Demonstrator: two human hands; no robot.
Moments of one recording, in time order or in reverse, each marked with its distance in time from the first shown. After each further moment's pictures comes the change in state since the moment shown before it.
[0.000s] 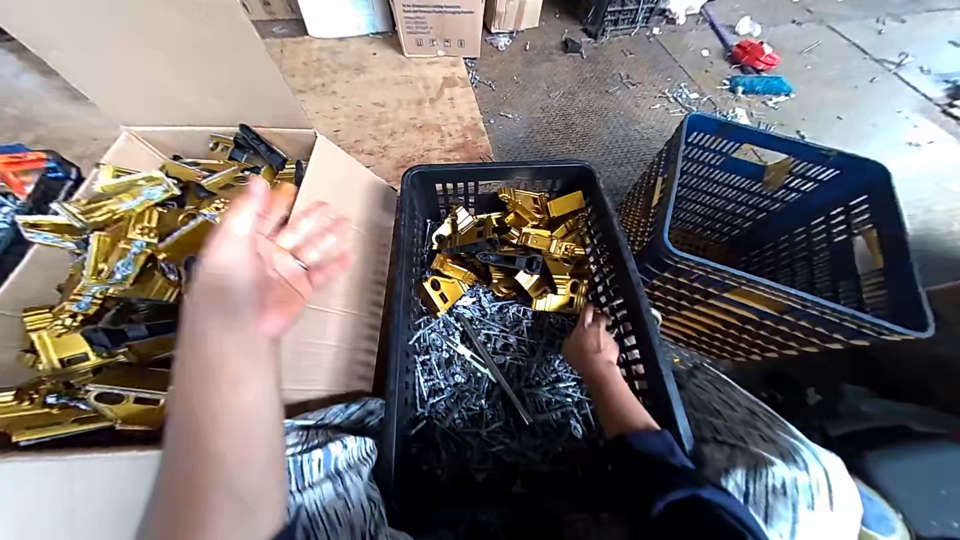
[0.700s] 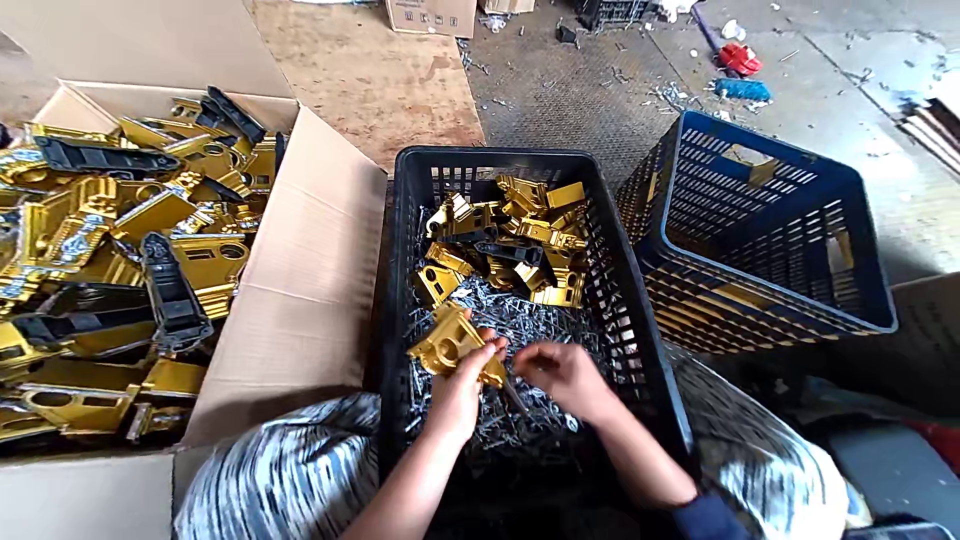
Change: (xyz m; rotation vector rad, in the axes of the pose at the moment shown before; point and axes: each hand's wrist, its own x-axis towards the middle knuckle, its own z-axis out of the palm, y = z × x) left_hand -0.093 -0.193 0.090 -0.390 -0.095 -0.109; right_hand -0.093 -0.004 -0.012 0.691 -0.093 -0.847
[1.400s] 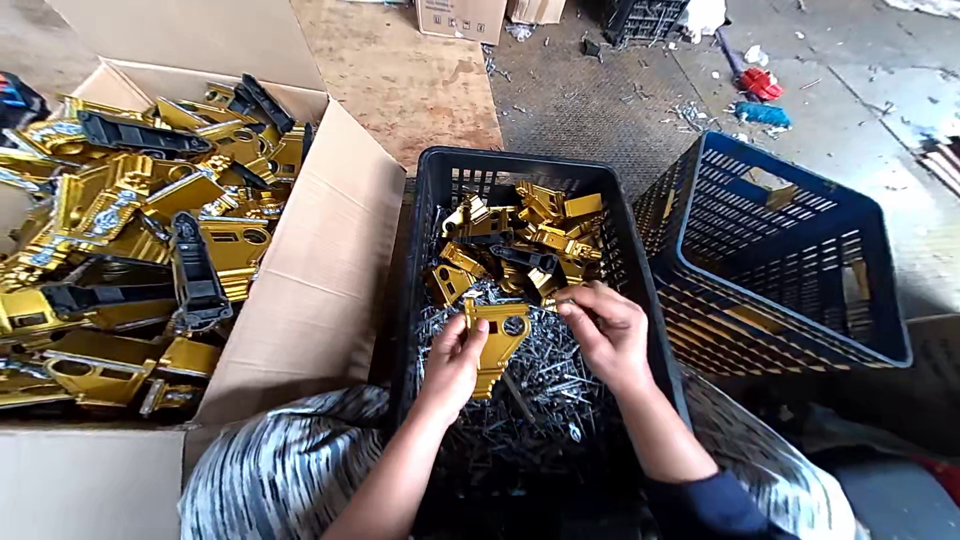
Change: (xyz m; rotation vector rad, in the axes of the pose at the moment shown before) left_hand 0.021 0.025 -0.016 0.480 -0.078 0.094; right_hand 0.045 -0.017 -0.033 -0.046 0.384 -0.574
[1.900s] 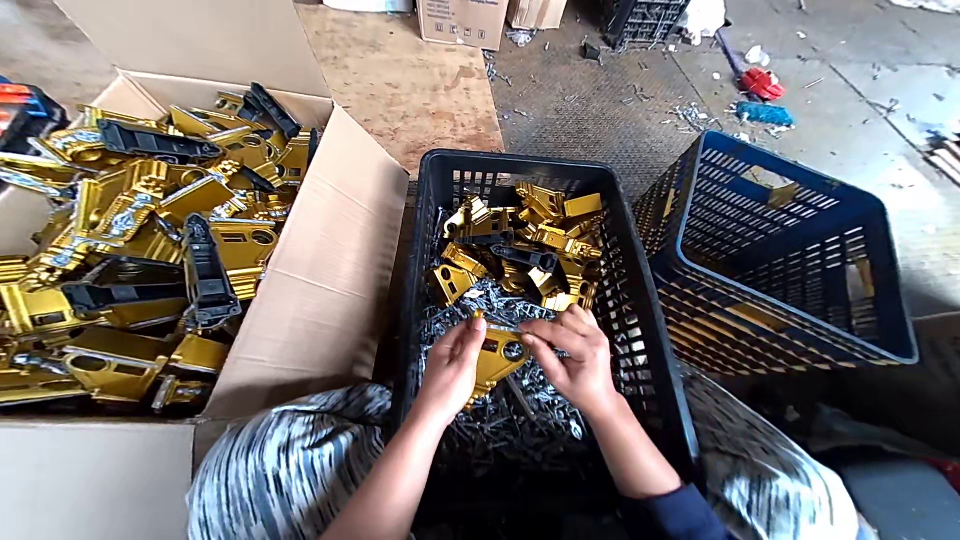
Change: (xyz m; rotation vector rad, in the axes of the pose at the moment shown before) left_hand -0.010 0.002 -0.004 0.137 -0.005 -0.010; right_hand -0.037 0.007 0.034 -0.221 0.000 -0.142
